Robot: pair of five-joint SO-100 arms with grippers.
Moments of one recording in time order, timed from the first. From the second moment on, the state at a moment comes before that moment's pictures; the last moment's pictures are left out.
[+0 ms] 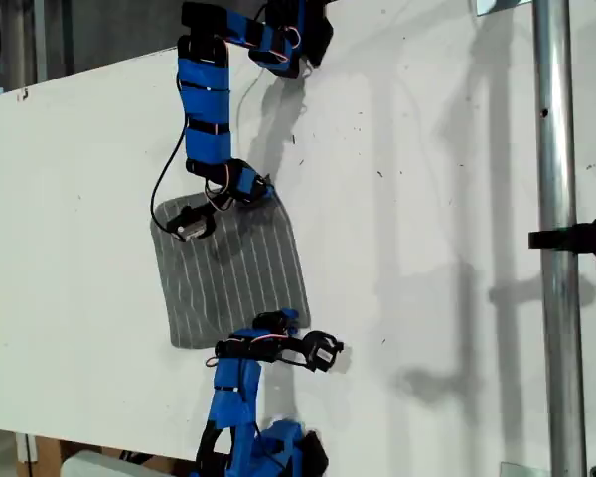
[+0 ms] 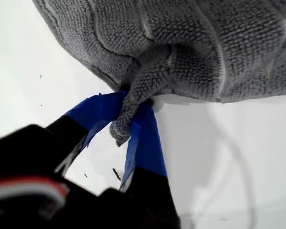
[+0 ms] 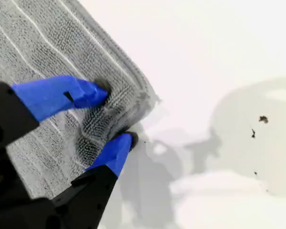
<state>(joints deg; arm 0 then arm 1) -10.6 81.6 109.4 59.2 -81.4 17.4 77.5 100.6 63.3 27.2</state>
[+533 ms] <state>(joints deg) -5.9 84.3 97.6 70.6 -82.8 13.2 84.4 100.6 65.9 31.0</state>
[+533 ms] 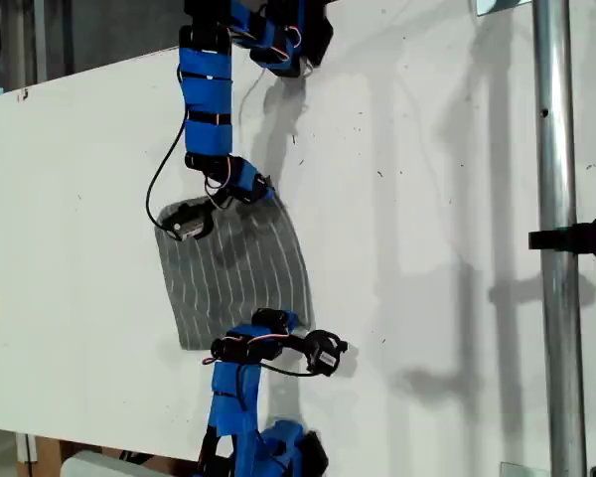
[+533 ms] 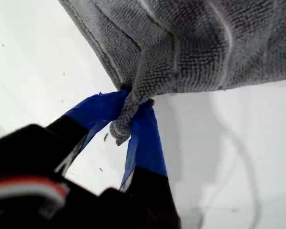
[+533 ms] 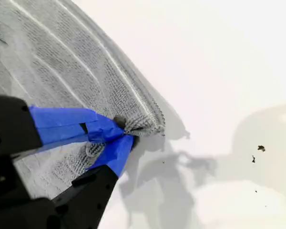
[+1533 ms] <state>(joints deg) -31.0 102.7 94.2 88.1 -64.7 34.2 74.9 76.8 65.8 20.5</state>
